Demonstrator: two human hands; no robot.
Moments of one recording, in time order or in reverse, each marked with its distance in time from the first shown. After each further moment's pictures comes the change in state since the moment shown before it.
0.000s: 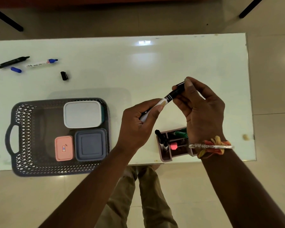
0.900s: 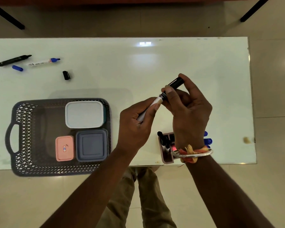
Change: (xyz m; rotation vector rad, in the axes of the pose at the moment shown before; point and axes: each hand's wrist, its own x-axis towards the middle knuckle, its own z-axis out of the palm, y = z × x) left_hand 0.000 -0.011 -0.006 0.038 0.113 0.078; right_hand -0.011 0.026 0.027 -0.122 -0.025 -0.205
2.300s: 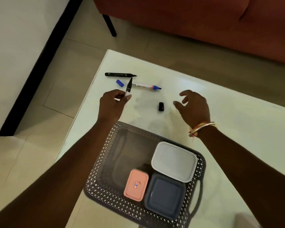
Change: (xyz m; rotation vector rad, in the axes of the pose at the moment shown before) left_hand 0.140 -0.196 -0.351 0.373 0.354 -0.521; right_hand 0.107 0.160 0.296 -1.238 -0.574 -0.394
